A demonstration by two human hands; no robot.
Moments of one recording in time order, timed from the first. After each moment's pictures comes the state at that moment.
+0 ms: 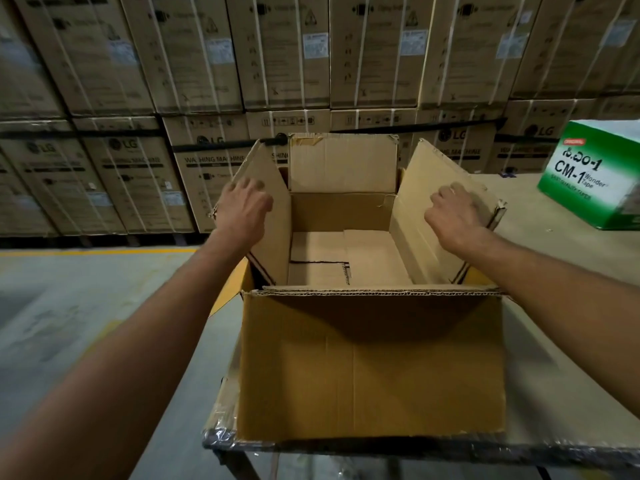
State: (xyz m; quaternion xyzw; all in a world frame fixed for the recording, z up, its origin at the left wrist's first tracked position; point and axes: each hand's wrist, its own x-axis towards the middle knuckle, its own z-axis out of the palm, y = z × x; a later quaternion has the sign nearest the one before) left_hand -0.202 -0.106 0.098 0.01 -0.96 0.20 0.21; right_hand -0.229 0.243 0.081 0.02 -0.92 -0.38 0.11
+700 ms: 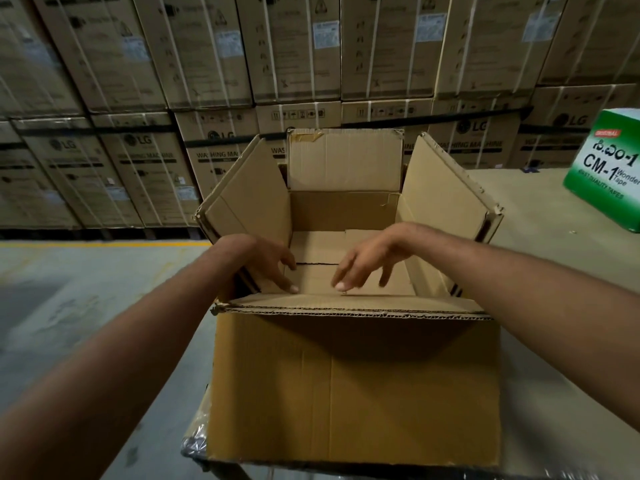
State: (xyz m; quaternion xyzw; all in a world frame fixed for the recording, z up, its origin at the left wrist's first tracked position) left_hand -0.227 -0.066 0.069 -0.08 -0.96 0.02 -0.28; right_hand -0.259 0.168 0.066 0.20 -0.85 0.14 -0.46
